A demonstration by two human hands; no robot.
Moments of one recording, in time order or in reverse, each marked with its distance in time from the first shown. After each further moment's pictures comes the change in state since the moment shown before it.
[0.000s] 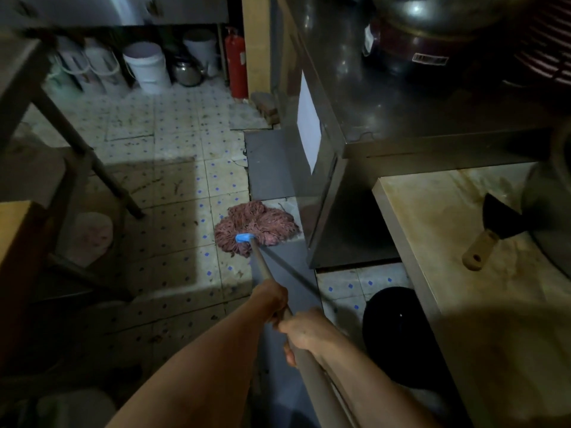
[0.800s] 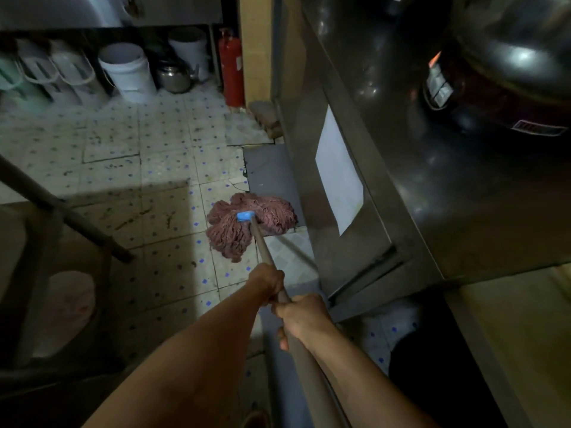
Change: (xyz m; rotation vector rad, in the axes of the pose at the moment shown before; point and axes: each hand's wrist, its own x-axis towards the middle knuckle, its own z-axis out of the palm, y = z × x) left_hand 0.195 0.145 -0.161 -0.048 0.014 0.068; right_hand 0.127 -0.252 0.014 0.076 0.109 -0.112
